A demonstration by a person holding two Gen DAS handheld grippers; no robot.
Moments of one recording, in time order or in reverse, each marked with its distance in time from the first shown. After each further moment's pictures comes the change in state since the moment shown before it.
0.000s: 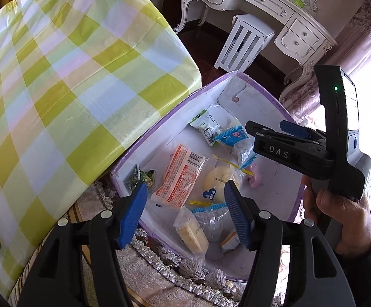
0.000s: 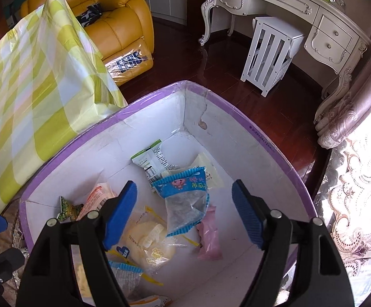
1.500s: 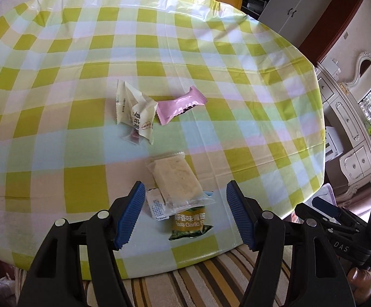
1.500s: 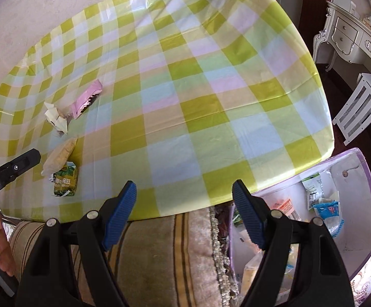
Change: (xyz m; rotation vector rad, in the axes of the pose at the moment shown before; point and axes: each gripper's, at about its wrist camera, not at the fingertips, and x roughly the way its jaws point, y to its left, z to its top) left arm -0.152 0.271 -0.105 -0.581 -0.302 0.203; right arm -0.086 0.259 -0.023 -0.386 0.026 0.368
